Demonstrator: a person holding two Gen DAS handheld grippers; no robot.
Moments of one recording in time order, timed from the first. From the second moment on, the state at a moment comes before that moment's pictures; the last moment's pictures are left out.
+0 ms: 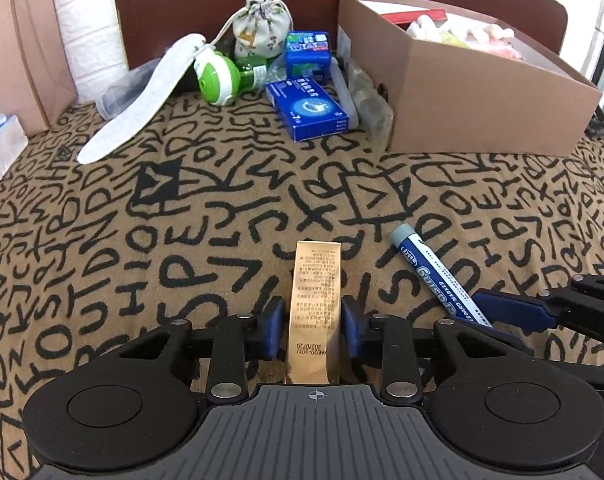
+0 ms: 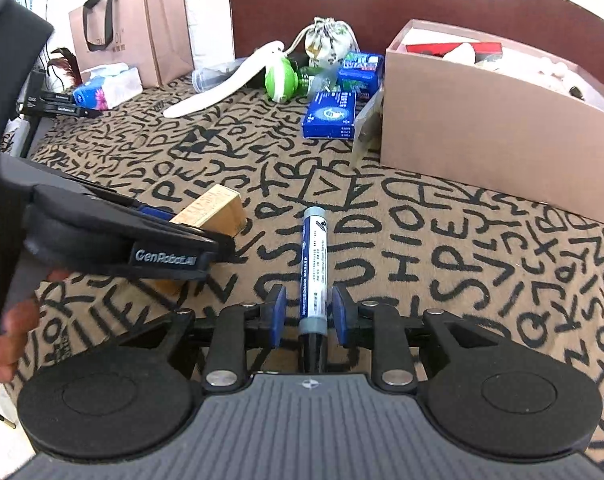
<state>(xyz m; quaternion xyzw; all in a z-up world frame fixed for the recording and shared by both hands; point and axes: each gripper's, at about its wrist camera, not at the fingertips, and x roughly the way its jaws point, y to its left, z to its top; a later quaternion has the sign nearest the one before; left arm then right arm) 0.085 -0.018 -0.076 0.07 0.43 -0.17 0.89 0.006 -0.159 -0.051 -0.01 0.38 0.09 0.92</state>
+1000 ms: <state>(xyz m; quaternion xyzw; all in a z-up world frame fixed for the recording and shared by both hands) 0.120 -0.157 0.040 0.03 0.34 -0.27 0.90 0.025 -0.260 0.046 0.04 0.23 0.03 0.97</state>
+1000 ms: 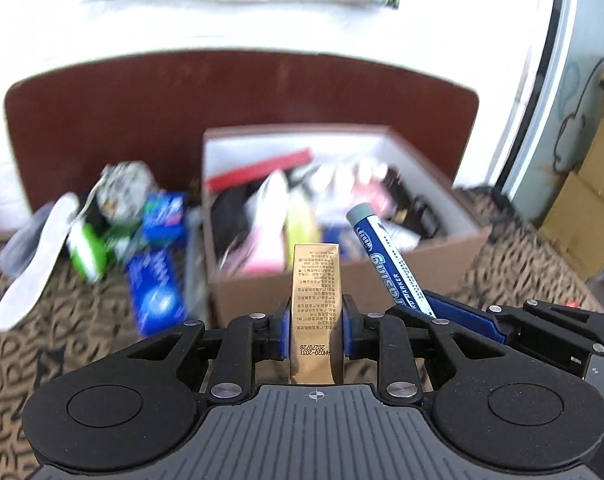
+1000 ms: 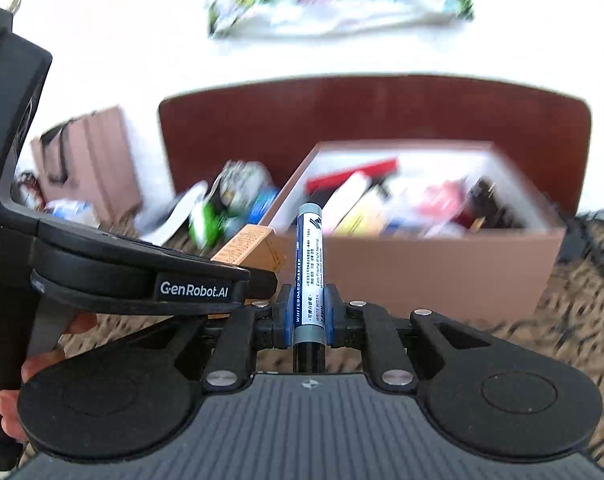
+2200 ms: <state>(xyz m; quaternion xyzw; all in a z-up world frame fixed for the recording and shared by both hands) 0.258 -0.333 0.022 0.03 0.34 -0.29 0.89 0.162 -0.414 0.016 0.02 0.21 -0.10 0.97</state>
